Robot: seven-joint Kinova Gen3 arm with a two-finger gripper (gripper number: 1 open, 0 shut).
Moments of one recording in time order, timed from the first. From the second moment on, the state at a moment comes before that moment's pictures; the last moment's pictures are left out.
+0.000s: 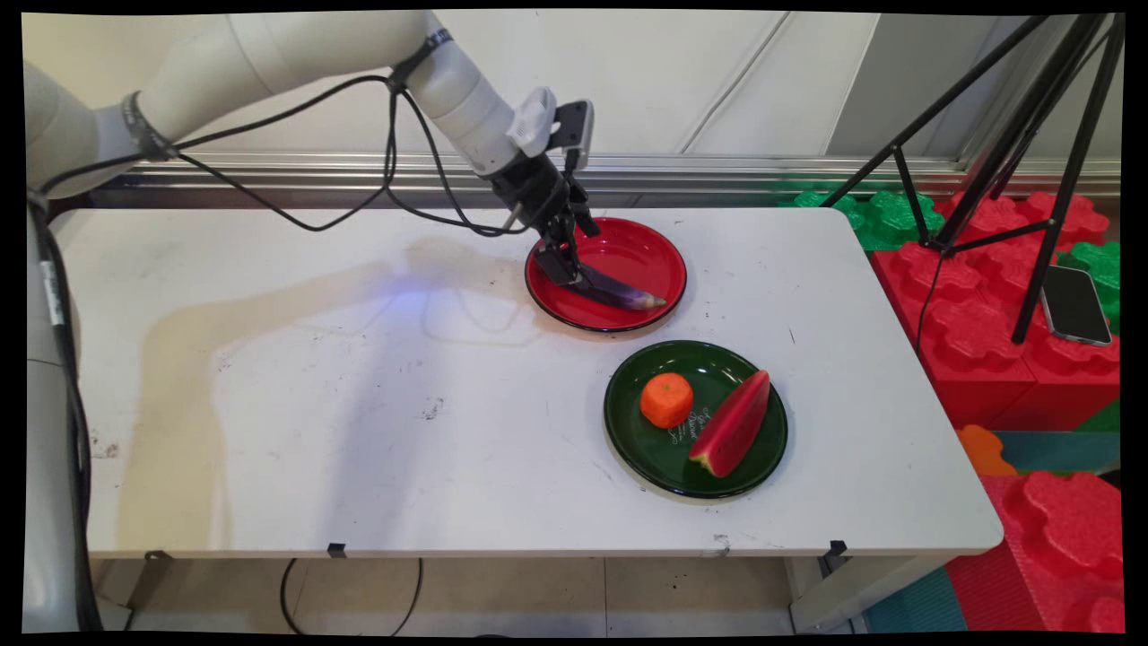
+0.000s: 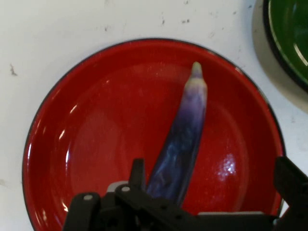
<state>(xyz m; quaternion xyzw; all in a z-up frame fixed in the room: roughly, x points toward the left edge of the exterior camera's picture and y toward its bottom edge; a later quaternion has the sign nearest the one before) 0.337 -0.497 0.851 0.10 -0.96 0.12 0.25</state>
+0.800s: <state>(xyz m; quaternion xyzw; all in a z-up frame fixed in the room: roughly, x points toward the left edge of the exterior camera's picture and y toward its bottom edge) 0.326 -0.535 0.804 0.10 -0.97 0.11 0.21</state>
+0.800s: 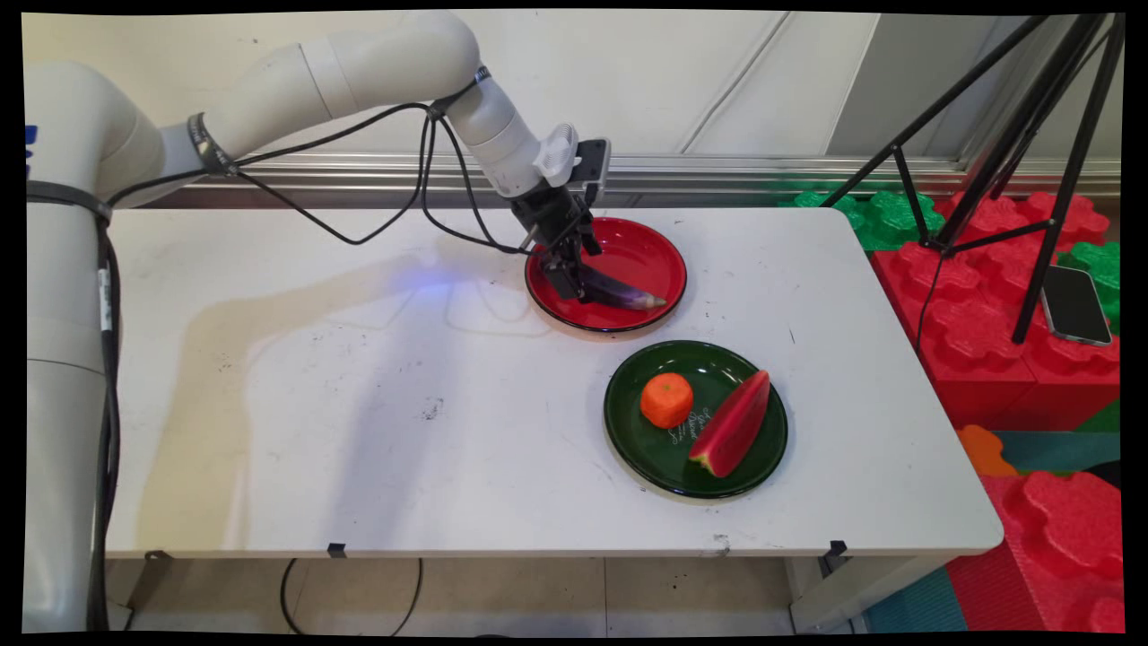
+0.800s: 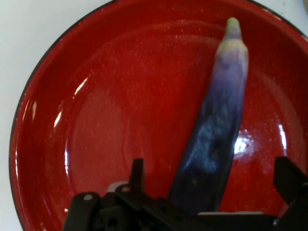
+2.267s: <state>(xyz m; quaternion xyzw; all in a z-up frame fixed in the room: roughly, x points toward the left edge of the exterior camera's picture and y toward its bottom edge) 0.352 -0.528 0.828 0.11 -0.96 0.12 0.22</state>
